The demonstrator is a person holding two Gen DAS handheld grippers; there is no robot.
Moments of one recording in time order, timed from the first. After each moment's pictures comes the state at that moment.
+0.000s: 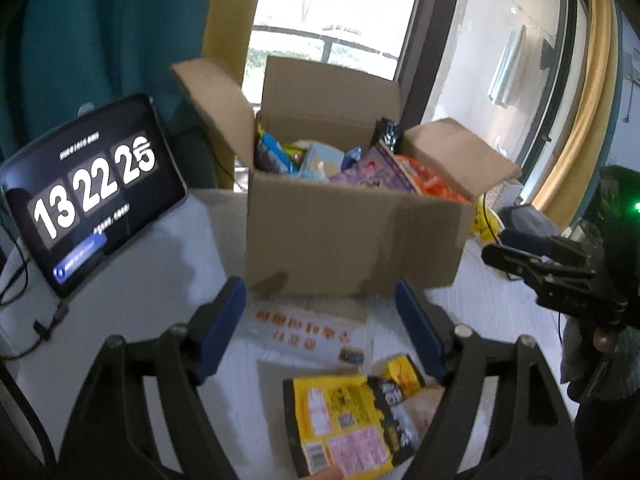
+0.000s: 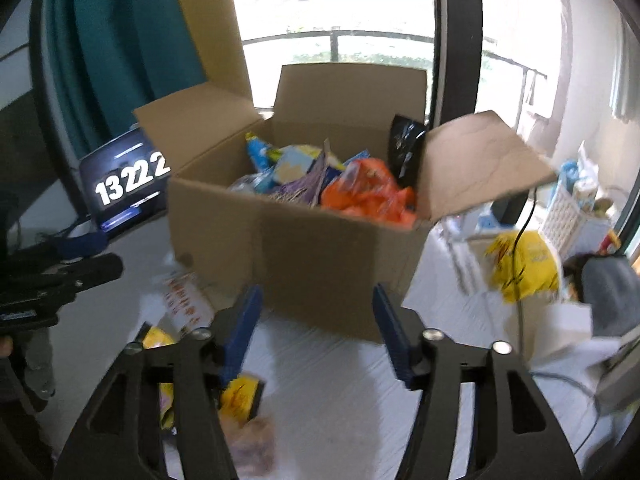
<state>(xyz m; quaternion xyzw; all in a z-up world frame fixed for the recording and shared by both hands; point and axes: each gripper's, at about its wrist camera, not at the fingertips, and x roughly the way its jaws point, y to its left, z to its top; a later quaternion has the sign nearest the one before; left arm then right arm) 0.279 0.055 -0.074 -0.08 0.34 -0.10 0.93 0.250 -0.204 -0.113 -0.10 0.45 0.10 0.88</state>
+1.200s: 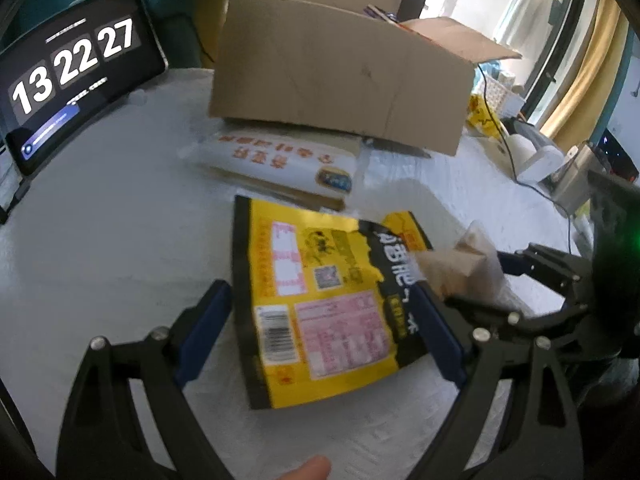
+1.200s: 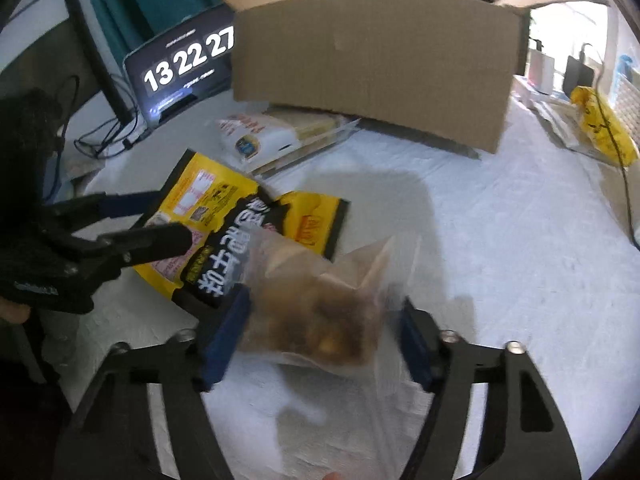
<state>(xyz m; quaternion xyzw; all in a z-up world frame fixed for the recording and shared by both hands) 0.235 0.018 -0.164 -0.07 0.45 -0.11 0.88 0.166 -0.200 -0.213 -0.07 0.56 0.17 0.81</state>
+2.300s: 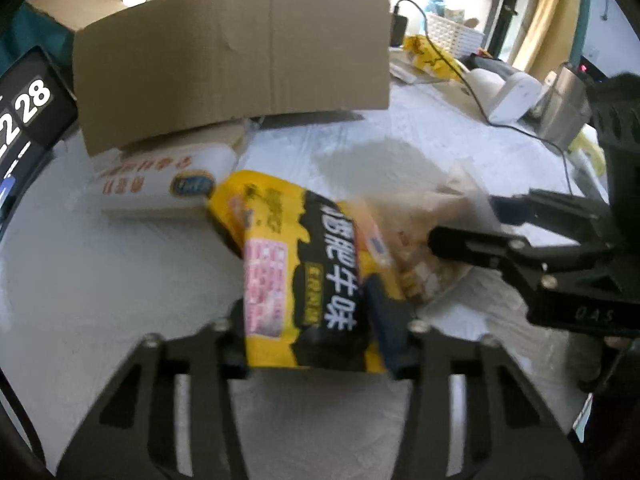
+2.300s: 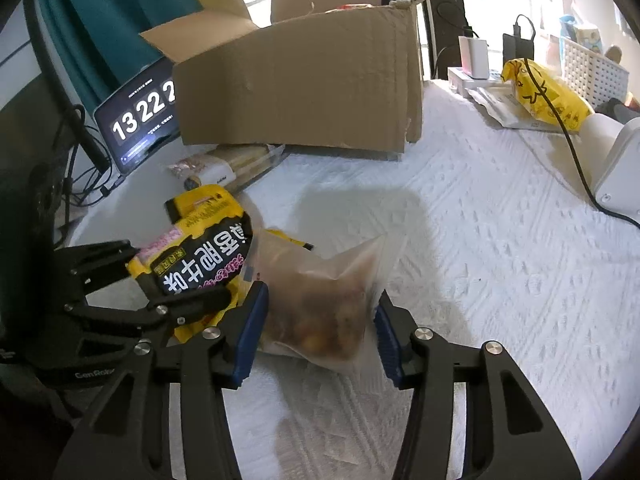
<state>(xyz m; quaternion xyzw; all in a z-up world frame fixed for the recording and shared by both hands) 0.255 -0.074 -0.176 0.03 0.46 -0.17 0.87 0.169 -0.259 -0.197 -0.01 0.53 0.13 0.84</state>
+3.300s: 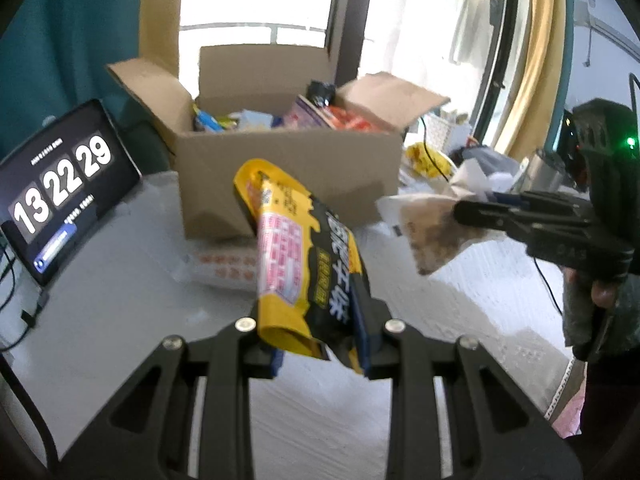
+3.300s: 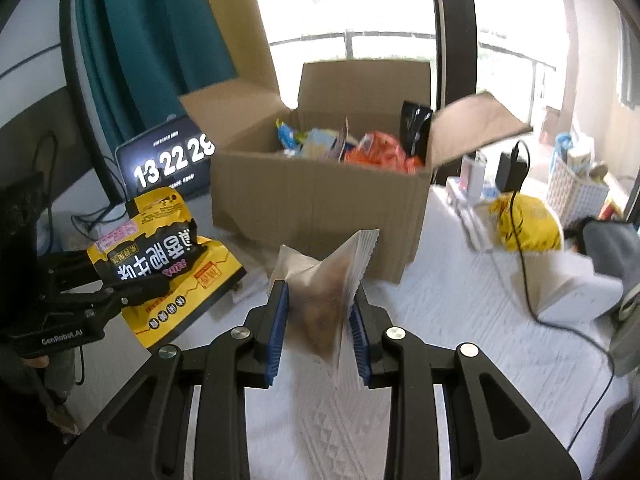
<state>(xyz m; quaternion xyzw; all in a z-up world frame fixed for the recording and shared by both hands) 0.230 0.005 -0.084 -0.02 0.35 -0.17 0.92 0.190 -0.223 -0.099 -0.08 0.45 0.13 0.88</state>
